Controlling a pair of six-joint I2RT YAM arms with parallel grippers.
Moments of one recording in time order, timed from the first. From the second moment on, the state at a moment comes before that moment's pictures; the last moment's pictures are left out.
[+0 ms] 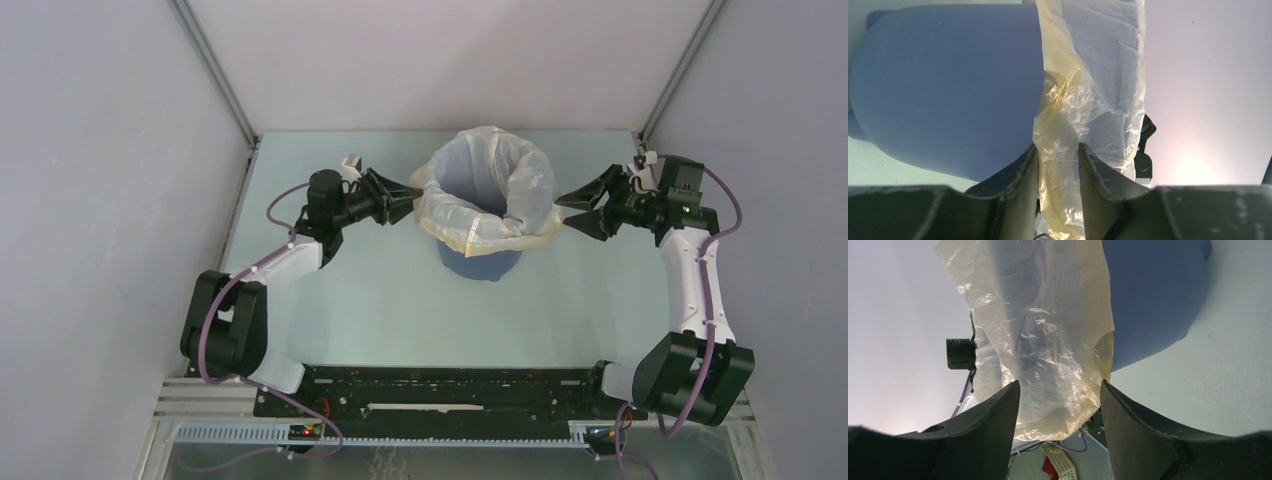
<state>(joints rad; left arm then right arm) -0.28 1.49 0.86 0.43 0.67 -1.44 -0.27 1.27 1.16 -0.70 -0.94 0.70</state>
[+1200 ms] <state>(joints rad) -0.32 1.64 0.81 0.23 0.64 -1.20 -0.15 1.44 1.01 -0.60 -0.83 0.60</state>
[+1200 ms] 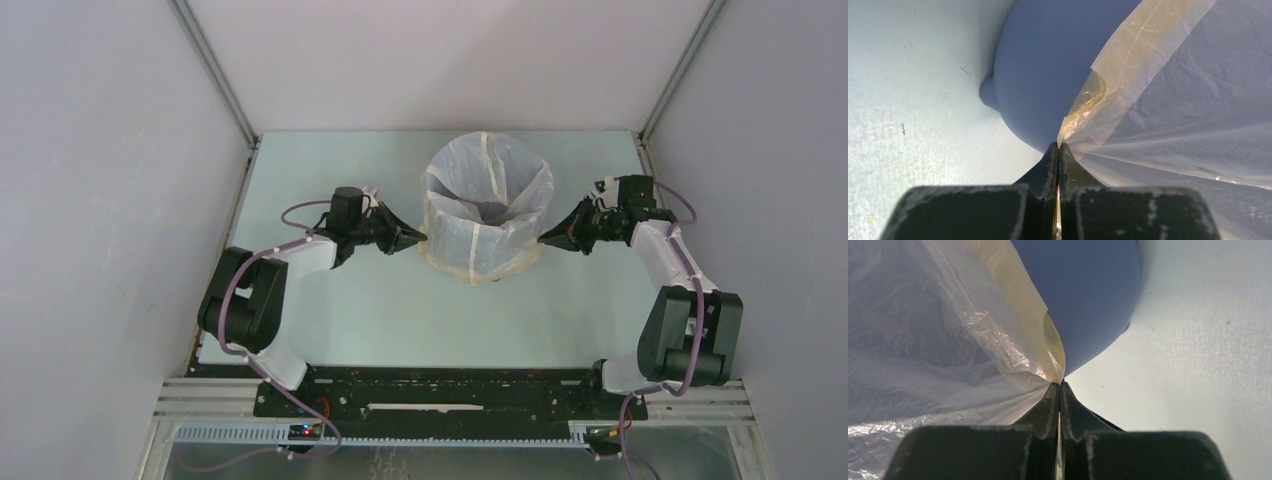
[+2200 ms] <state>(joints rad) -0.32 1.43 0.89 -0.09 0.61 -0.99 0.06 1.31 1.71 -1.03 -0.20 0.47</state>
